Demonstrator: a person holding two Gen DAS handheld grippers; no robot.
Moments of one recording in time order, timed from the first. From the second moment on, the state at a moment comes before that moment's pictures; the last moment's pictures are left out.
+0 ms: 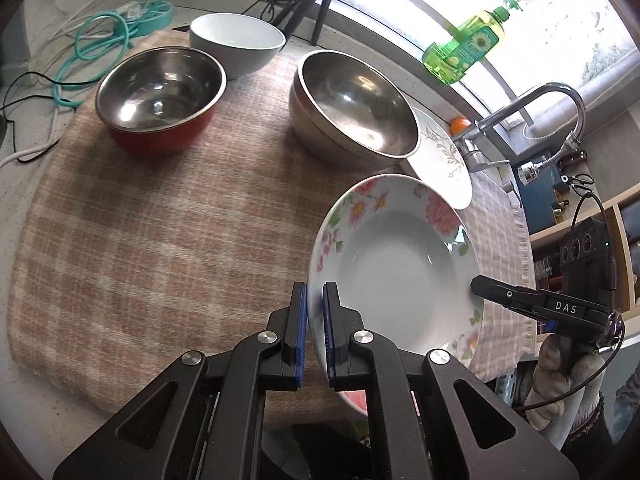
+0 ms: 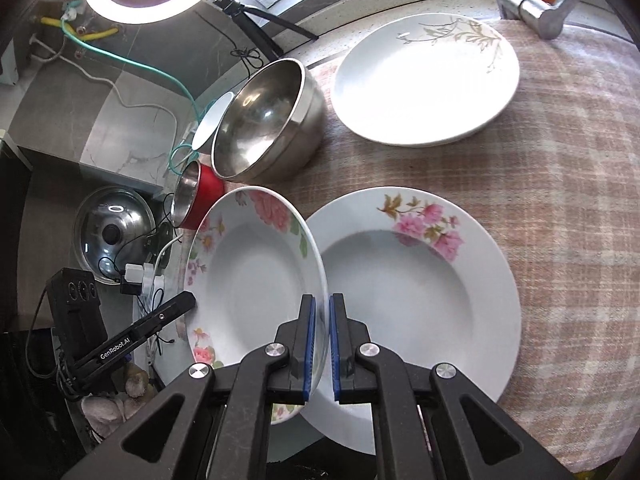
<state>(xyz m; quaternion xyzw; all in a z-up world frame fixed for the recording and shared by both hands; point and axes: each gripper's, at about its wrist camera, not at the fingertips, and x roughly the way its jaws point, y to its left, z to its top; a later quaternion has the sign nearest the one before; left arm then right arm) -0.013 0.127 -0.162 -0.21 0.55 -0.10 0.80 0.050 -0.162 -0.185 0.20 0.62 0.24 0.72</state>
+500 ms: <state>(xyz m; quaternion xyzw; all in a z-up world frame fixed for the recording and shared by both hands) 0.002 0.071 -0.179 -0.19 0.57 -0.14 0.79 0.039 -0.225 -0.205 0.23 0.63 0.19 0.72</state>
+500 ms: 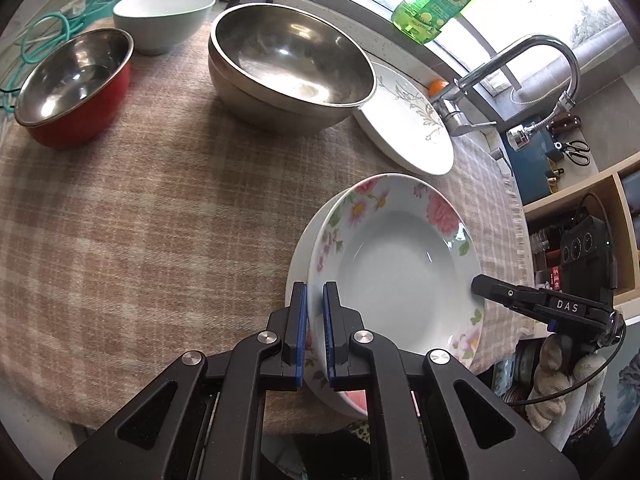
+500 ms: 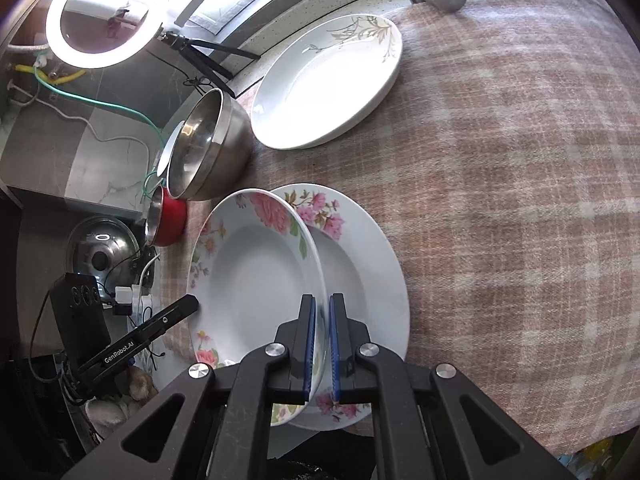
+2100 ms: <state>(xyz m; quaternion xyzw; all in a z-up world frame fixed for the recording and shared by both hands) -0.005 0.060 -0.176 -0.12 0.57 -0.13 0.80 0.034 -0.234 -0.208 0.18 0.63 0.17 0.74</state>
